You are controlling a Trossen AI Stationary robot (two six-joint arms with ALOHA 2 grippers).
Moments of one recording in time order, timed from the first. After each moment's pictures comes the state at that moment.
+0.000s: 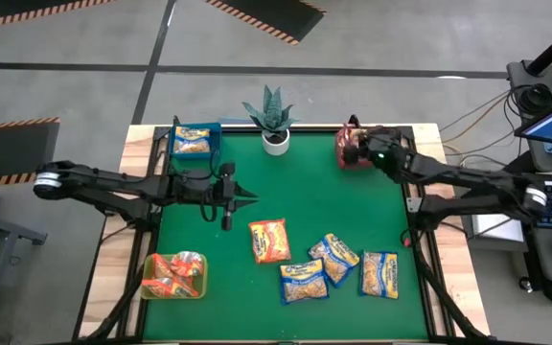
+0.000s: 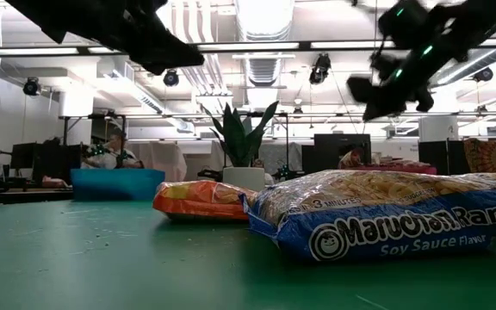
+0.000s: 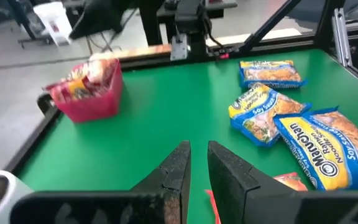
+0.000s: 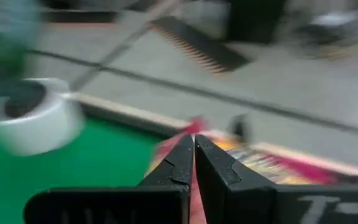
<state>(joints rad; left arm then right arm) 0.02 1.10 0.62 0.17 -0.04 0.13 -0.48 1.00 0.57 -0.07 0.60 0.36</state>
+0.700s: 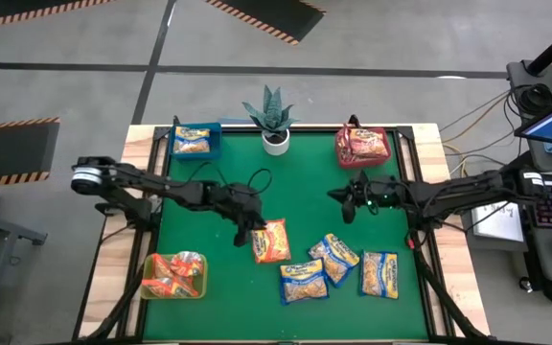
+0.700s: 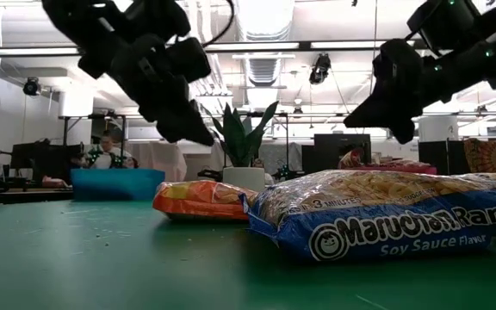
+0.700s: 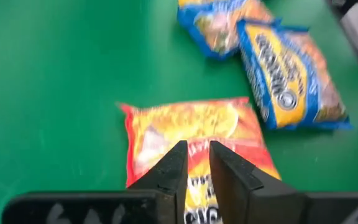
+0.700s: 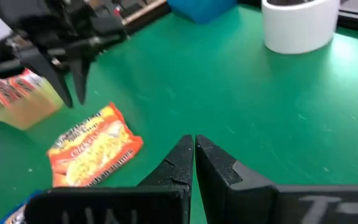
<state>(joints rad) 0.02 1.50 0.73 0.07 0.21 -0.13 -0.10 1.01 0.29 0.36 0.13 0.46</state>
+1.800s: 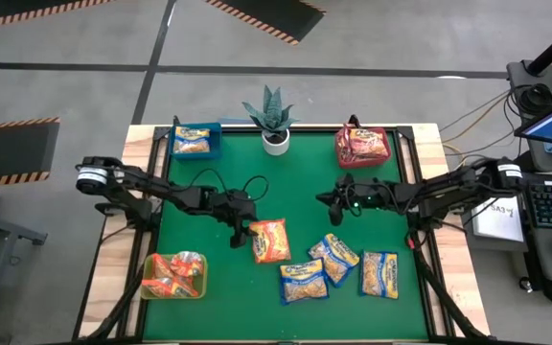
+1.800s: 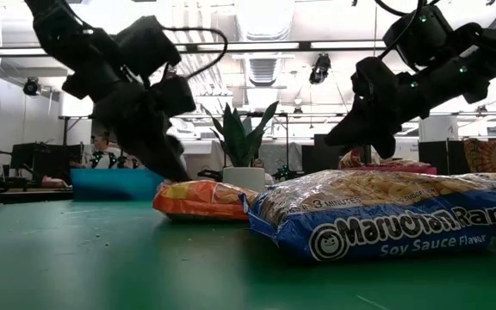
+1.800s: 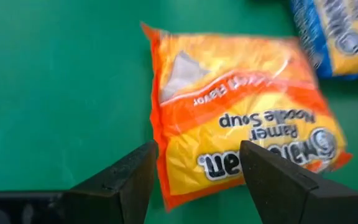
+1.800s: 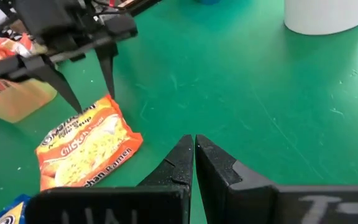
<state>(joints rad) 0.02 1.55 0.61 0.14 0.15 -0.16 -0.10 1.28 0.34 0.54 0.10 0.47</state>
